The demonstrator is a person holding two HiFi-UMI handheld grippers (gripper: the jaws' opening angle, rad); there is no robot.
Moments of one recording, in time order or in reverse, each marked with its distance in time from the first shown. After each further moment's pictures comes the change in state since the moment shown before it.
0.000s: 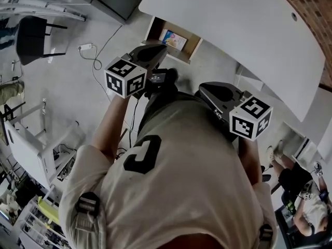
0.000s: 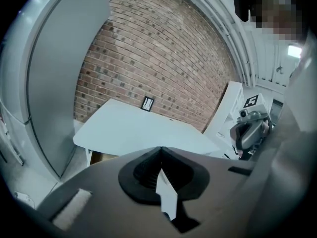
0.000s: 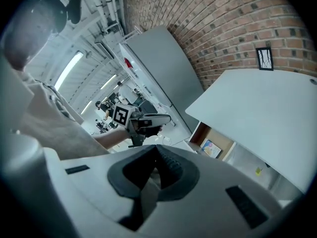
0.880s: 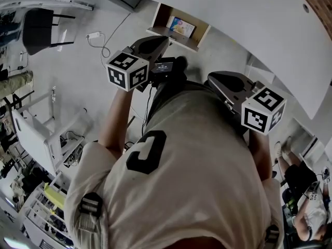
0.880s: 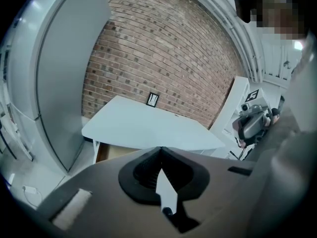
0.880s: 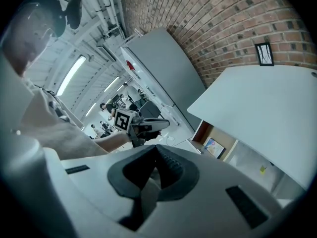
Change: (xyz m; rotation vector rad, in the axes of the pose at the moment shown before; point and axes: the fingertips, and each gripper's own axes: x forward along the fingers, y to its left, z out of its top) left arm -0.007 -0.005 -0.020 -0.001 0.034 0.083; right arm -0.017 -0.004 -0.005 0.016 -0.020 0.056
